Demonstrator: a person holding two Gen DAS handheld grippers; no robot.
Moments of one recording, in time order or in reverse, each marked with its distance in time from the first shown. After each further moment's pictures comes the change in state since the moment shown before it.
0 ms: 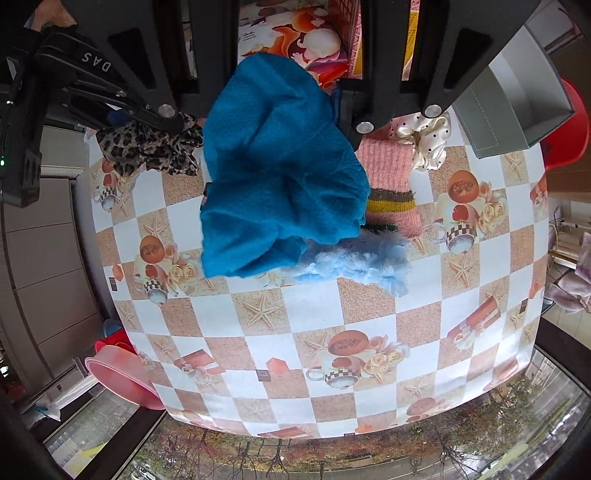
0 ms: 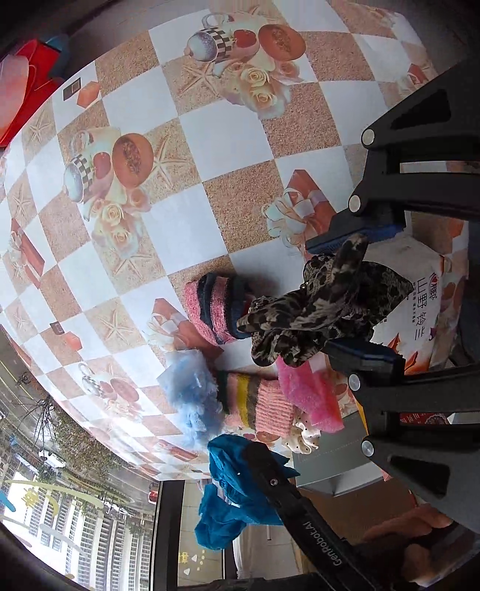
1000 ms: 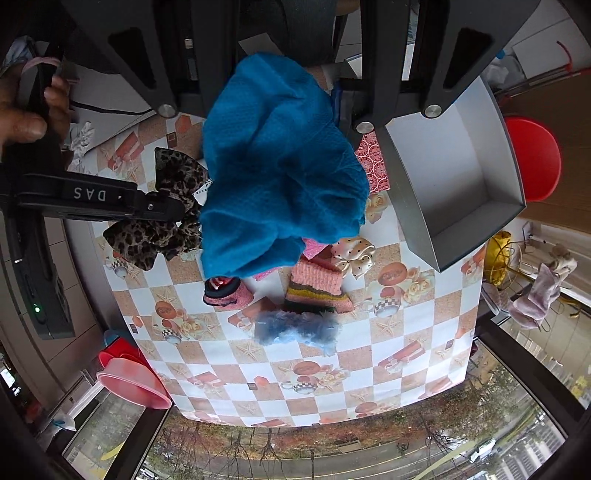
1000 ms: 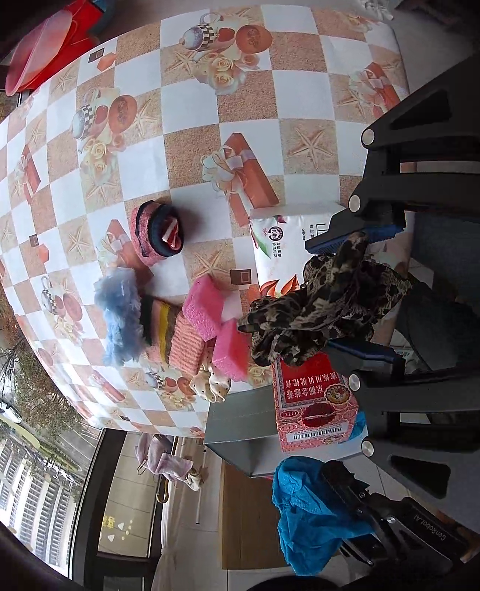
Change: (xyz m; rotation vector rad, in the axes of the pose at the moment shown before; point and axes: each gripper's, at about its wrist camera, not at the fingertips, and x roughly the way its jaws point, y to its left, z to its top) left arm -0.101 0.022 -0.150 0.017 -0.063 0.086; right arm -0.026 0.063 -0.075 -0.206 0.075 0.017
